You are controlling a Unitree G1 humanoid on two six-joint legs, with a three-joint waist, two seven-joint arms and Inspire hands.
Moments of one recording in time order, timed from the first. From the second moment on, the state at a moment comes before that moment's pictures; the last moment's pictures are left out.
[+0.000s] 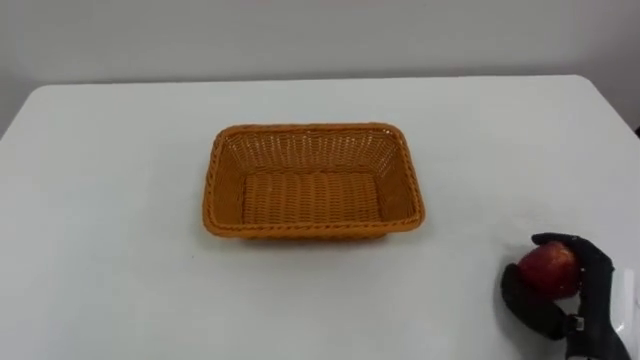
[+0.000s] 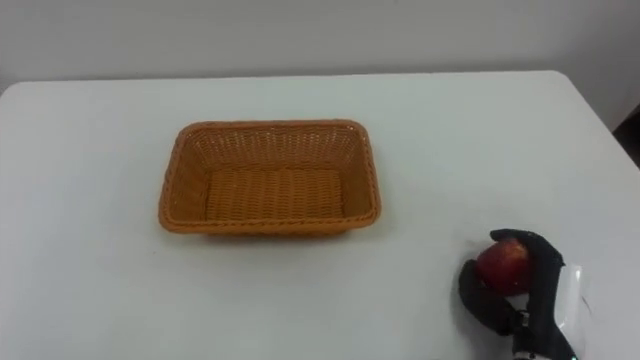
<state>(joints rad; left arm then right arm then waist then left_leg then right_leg) 0.23 0.23 0.03 1.16 -0.03 -0.12 0.19 0.37 -0.31 0.01 0.47 -0.34 -0.43 -0.74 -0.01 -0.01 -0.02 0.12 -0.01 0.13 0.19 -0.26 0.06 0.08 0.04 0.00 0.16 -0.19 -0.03</state>
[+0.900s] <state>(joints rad) 0.20 0.23 -0.06 1.20 -0.08 -0.12 0.19 0.30 -0.27 0.15 0.13 -0.25 -0.26 -0.62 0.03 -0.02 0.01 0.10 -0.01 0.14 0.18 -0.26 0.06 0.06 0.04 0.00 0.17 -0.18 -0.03</state>
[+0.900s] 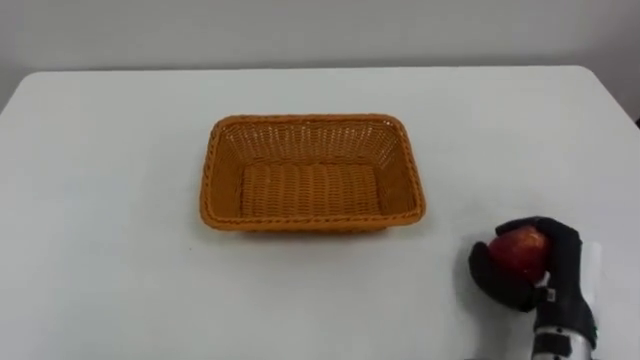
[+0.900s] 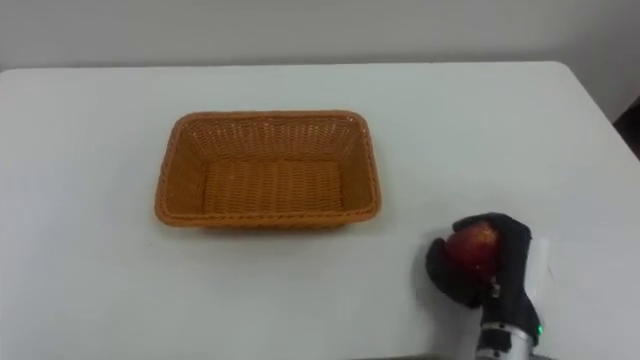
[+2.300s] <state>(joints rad) 0.12 0.24 -0.16 1.25 0.08 -0.02 0.14 0.06 -0.29 0.39 -0.13 -0.15 -0.14 -0.30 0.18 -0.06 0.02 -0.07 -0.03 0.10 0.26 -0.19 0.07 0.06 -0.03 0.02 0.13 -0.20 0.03</state>
